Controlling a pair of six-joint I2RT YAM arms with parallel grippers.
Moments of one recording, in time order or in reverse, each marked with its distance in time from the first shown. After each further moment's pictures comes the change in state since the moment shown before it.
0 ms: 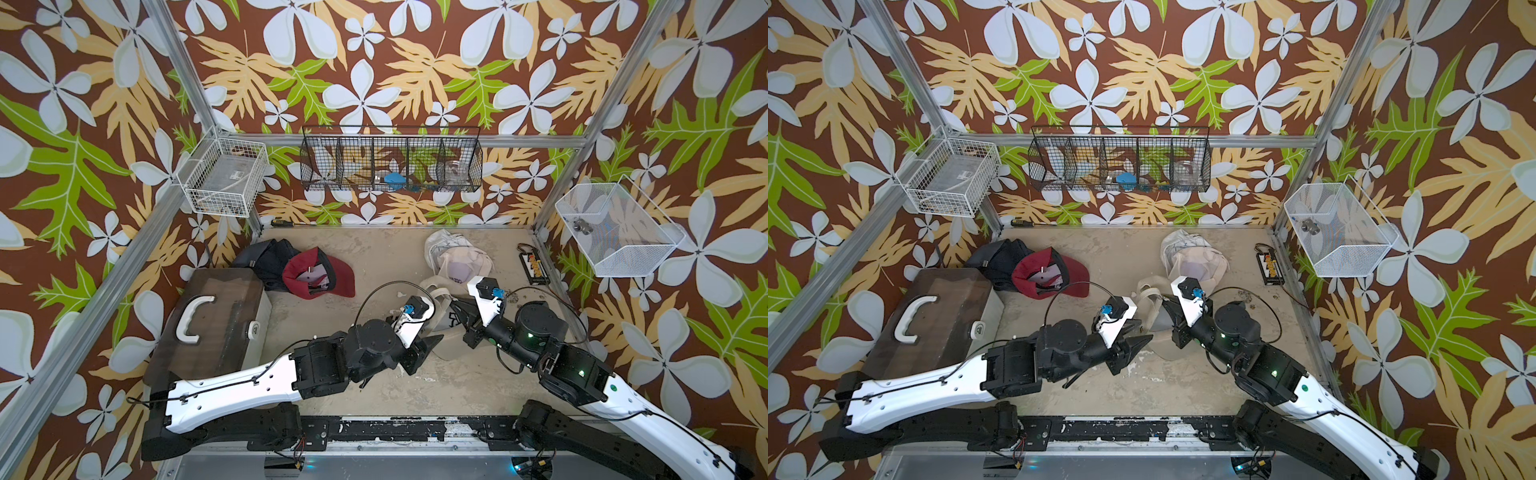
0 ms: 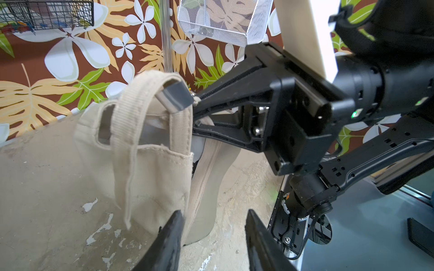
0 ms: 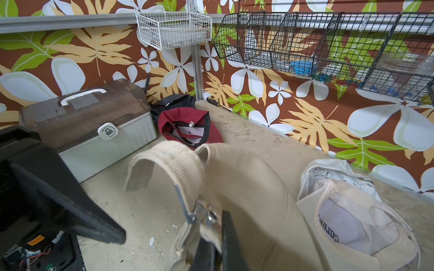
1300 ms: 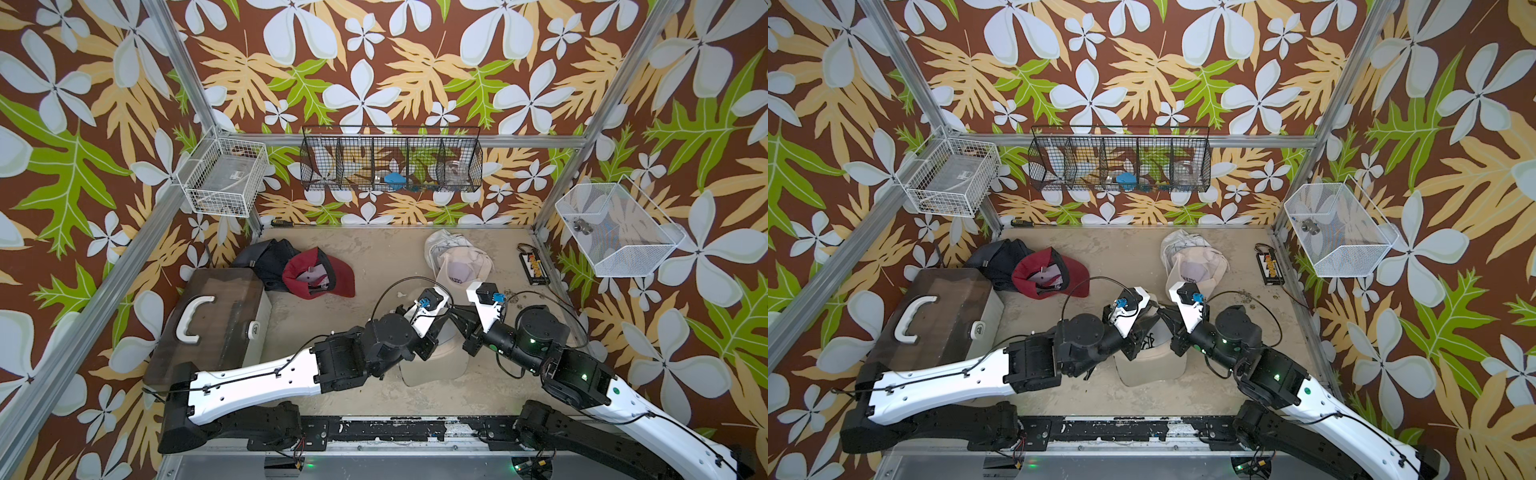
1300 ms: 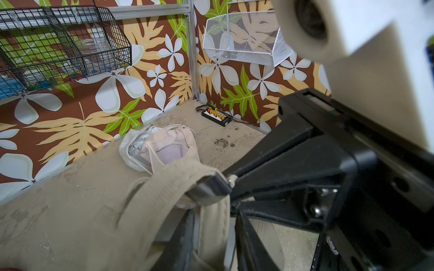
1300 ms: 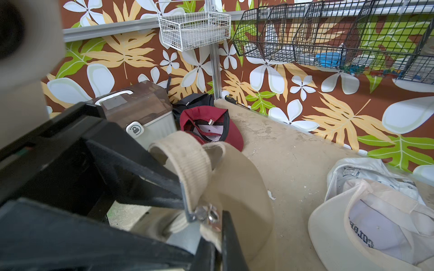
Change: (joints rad) left arm 0.000 0.121 0.066 0.095 -0.147 0.113; right arm 0.038 -0.028 -0.008 -0.010 -0.047 0.049
